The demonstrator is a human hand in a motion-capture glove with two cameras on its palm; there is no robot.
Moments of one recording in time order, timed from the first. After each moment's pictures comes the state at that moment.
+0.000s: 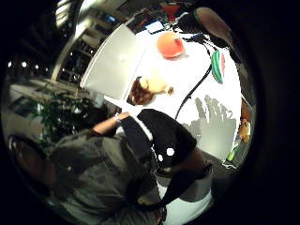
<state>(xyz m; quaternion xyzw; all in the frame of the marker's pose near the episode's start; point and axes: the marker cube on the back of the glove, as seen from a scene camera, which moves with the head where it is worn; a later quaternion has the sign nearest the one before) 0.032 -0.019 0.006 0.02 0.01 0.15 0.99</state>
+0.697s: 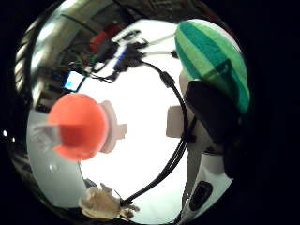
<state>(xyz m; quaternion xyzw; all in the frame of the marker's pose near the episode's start) 0.118 -0.146 0.125 0.13 0.14 0.43 0.89</state>
